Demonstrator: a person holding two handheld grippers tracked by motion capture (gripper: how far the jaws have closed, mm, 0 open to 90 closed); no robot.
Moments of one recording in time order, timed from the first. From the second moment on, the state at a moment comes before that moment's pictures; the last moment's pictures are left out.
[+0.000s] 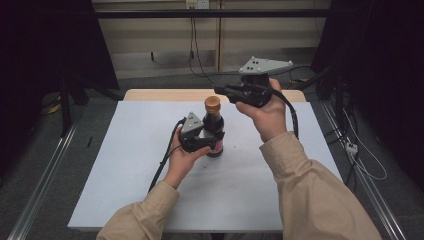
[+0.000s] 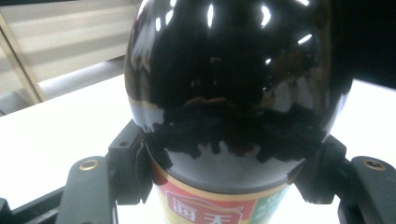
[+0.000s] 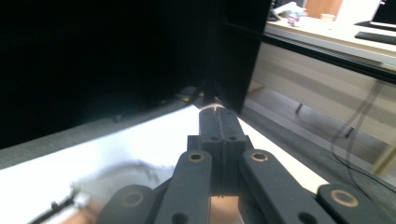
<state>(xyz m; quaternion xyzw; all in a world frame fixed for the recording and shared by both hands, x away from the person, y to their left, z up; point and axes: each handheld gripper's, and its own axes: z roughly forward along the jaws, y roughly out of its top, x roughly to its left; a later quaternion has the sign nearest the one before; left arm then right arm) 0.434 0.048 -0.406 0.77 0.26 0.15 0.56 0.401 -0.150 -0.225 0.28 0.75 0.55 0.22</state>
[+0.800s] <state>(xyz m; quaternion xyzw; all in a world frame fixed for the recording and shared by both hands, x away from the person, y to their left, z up) 0.434 0.044 -0.406 0.77 0.26 0.16 0.56 0.405 -0.176 -0.284 0.32 0.76 0.54 0.17</state>
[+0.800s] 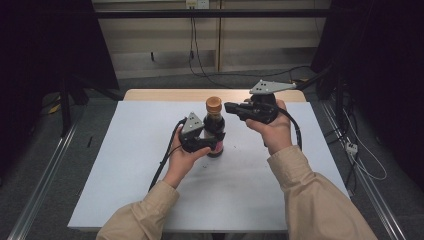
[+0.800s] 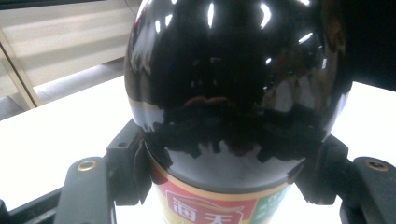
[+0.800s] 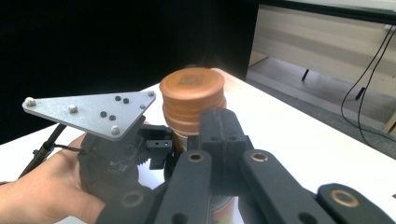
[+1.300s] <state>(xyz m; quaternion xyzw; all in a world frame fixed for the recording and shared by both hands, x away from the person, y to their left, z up) 0.433 0.044 -0.407 0.77 0.25 0.16 0.56 0.407 -0.170 -0.291 0.32 0.77 0.52 0.17</state>
